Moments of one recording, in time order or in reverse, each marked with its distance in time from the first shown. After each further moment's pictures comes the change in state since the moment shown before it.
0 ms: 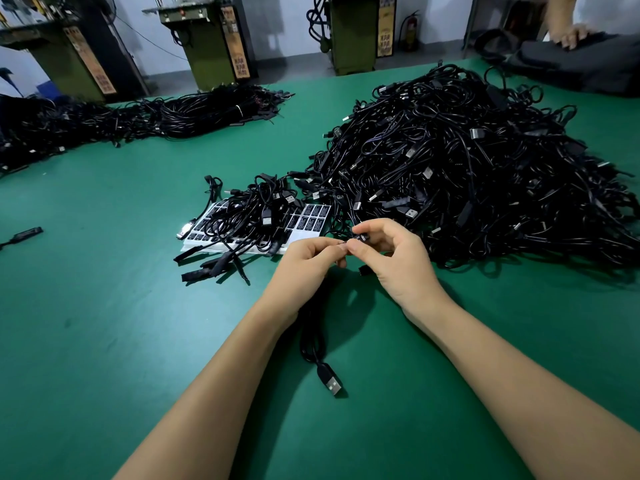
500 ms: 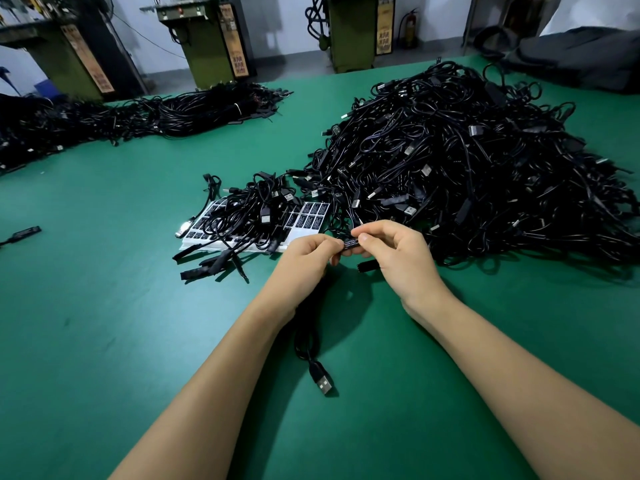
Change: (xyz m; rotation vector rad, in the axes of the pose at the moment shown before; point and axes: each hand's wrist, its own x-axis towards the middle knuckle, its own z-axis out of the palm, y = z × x) left_hand 0.005 -0.002 0.000 0.032 -0.003 -0.036; right_hand 0.002 -0.001 -0.001 0.104 -0.016 0.089
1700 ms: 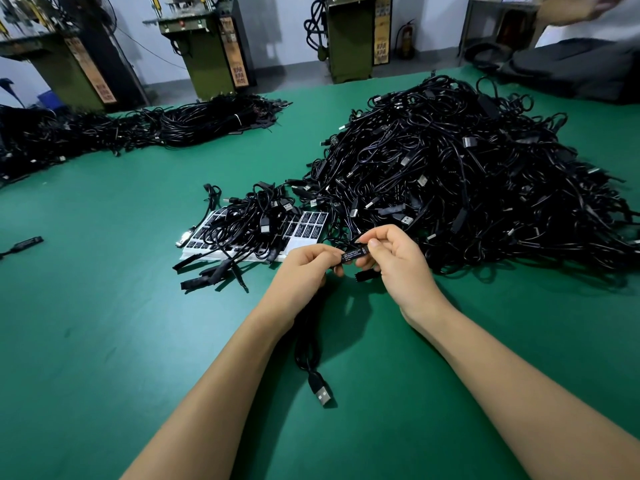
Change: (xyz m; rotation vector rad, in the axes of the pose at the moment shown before) left_hand 0.001 -0.003 -0.001 -0.147 -0.023 0.003; right_hand 0.002 0.005 -0.002 -0.033 0.018 0.014
